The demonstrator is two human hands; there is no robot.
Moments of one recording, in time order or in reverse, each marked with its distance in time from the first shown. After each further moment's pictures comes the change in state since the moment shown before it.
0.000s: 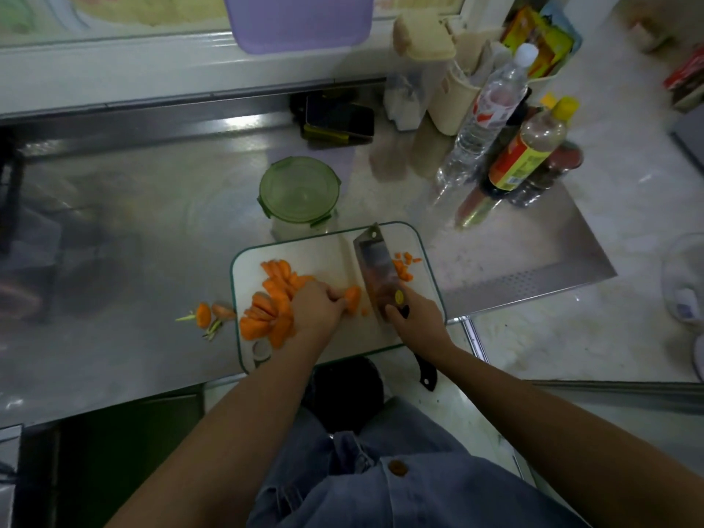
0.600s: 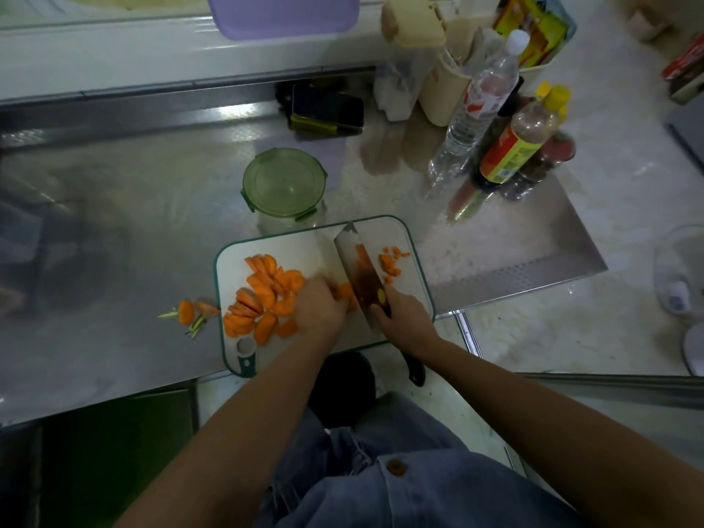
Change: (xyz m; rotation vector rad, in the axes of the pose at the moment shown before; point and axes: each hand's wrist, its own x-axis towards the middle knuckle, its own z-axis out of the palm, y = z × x) left_hand 0.001 0.012 0.033 0.013 0.071 -0.072; right_hand 0.004 0.004 0.000 -0.130 -0.123 -0.065
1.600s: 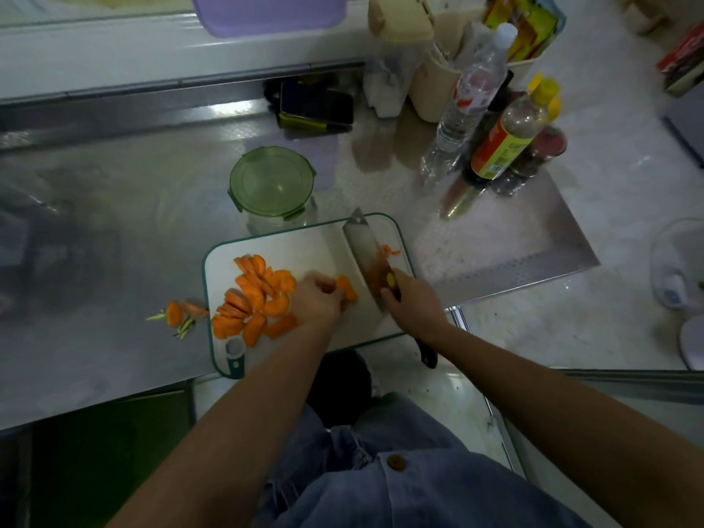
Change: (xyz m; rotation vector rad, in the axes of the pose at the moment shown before) left_hand -0.001 0.019 0.010 -0.423 0.005 -0.194; right_hand 0.010 0.015 -0.028 -0.020 0.075 0.016
